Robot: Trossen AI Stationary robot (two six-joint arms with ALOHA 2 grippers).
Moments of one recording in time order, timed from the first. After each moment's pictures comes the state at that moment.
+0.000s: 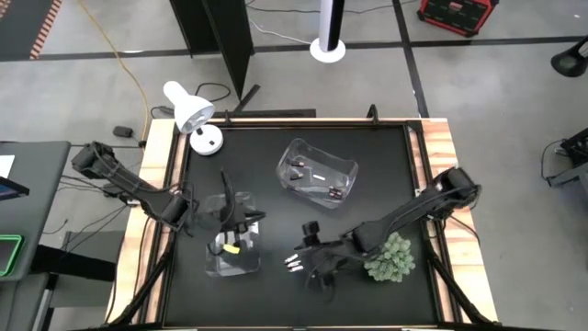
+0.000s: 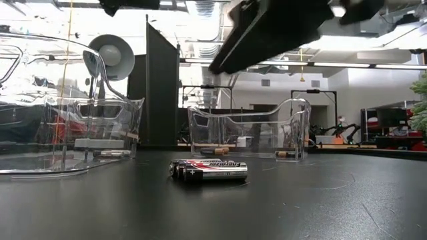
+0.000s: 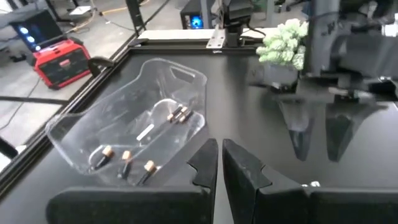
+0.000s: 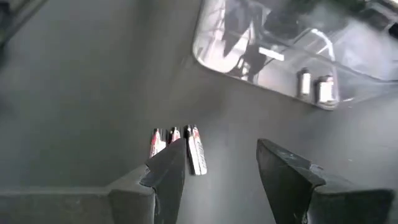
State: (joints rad) left arm -0.50 1.19 0.89 -0.16 -0.75 -0.23; right arm 0.46 1.82 1.25 -0.22 0.35 -0.08
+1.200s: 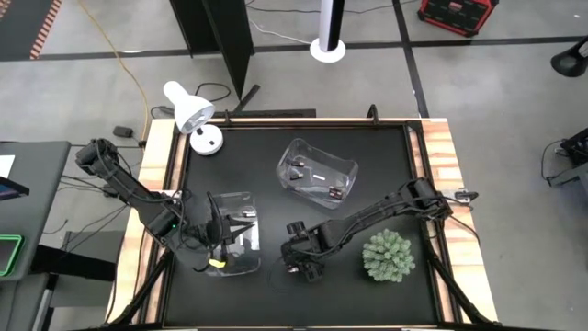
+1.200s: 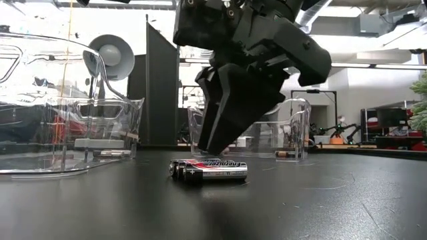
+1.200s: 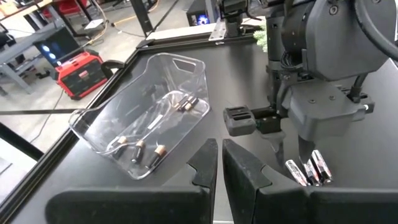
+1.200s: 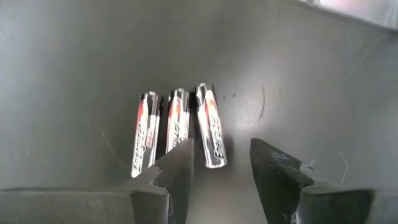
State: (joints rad) left arm -0.70 1.18 0.87 -0.30 -0.96 -0.30; right arm 0.33 2.12 1.55 -0.55 0.09 -0.05
